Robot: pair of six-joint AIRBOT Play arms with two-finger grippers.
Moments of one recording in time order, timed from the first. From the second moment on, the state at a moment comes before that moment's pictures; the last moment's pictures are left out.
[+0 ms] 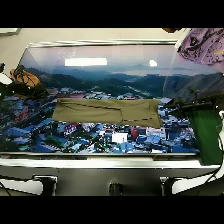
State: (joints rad) left arm 0.24 -1.64 1.51 1.20 -1.12 -1.51; right arm -0.44 -1.77 1.33 2.36 -1.37 -1.91
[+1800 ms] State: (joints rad) left arm -0.65 -2.12 1.80 0.48 -0.69 -1.71; right arm -0.22 -1.47 1.85 1.86 -1.60 -1.49
